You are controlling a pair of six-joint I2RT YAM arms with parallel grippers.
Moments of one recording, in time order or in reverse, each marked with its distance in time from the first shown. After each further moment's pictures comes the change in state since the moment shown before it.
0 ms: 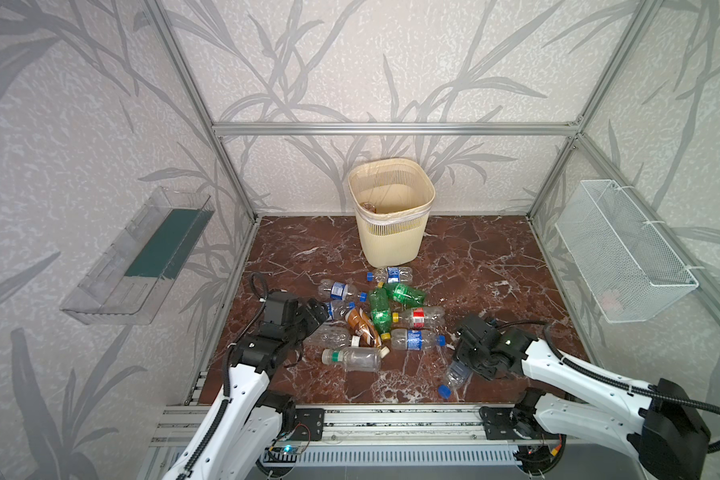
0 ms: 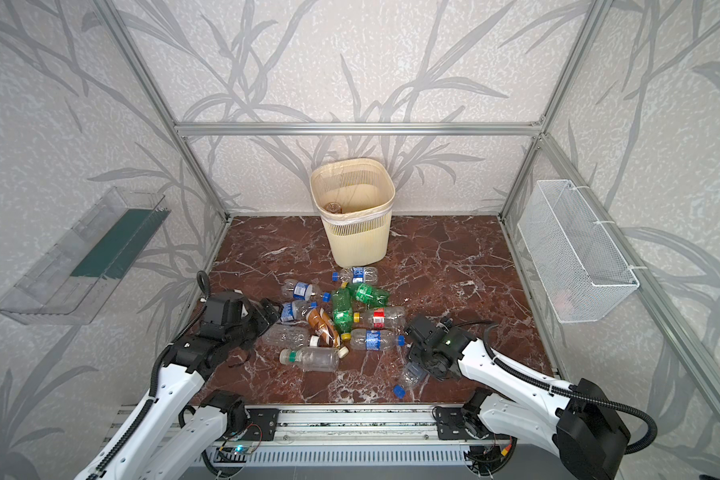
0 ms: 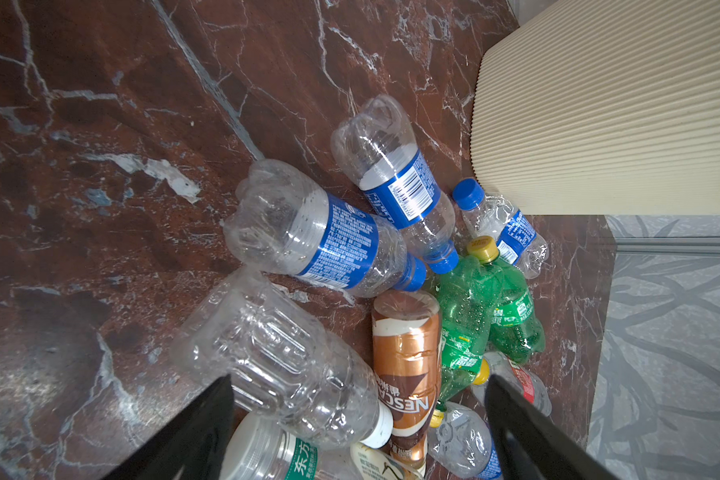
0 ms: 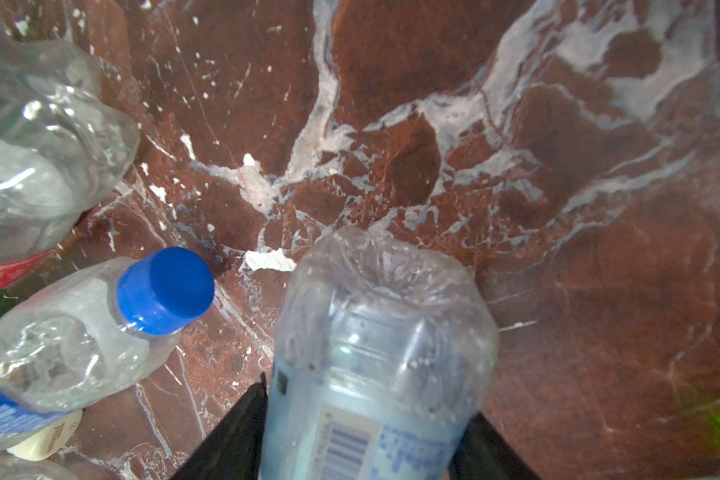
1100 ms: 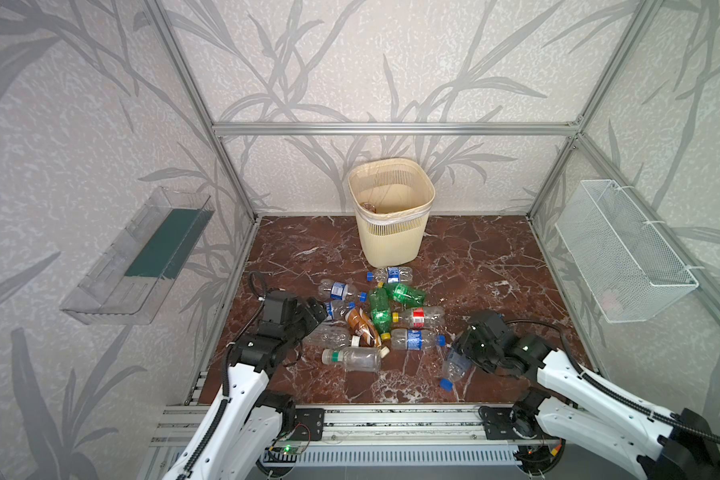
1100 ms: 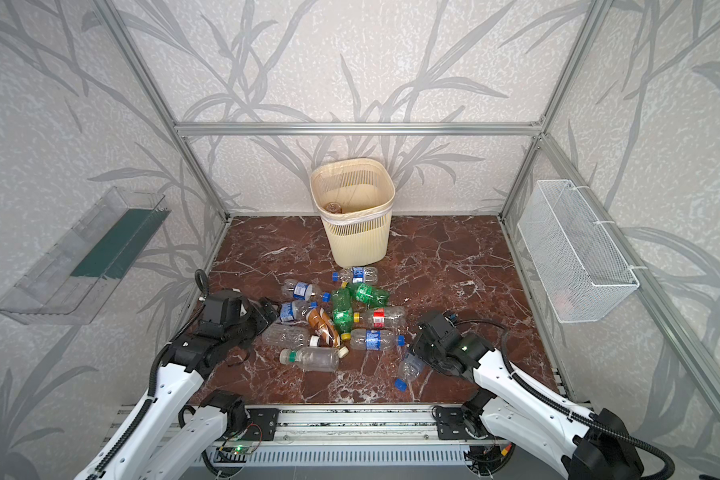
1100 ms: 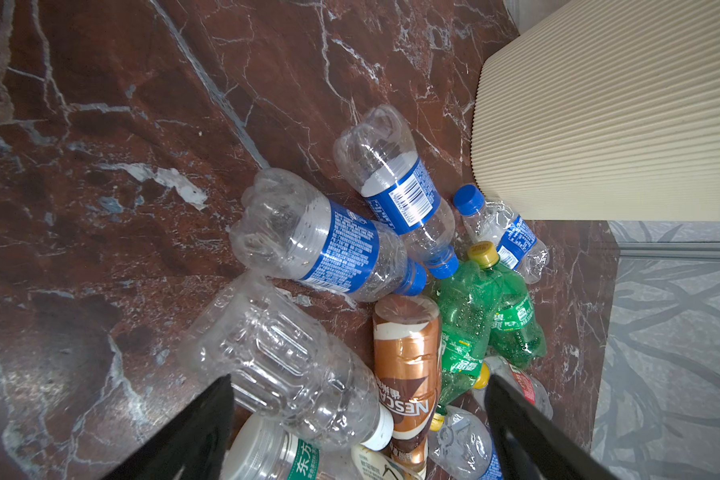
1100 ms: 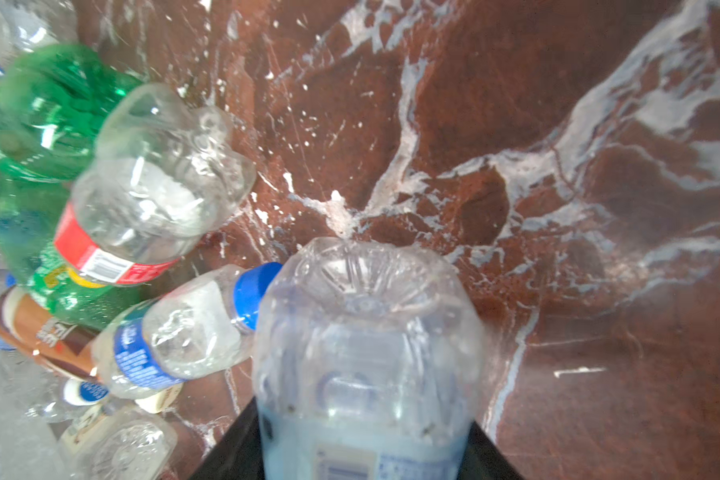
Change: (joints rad) left arm 0.004 0.007 0.027 -0.027 -0.012 0.013; right arm -0.125 -0.185 -0.058 0.137 -0.089 -0.097
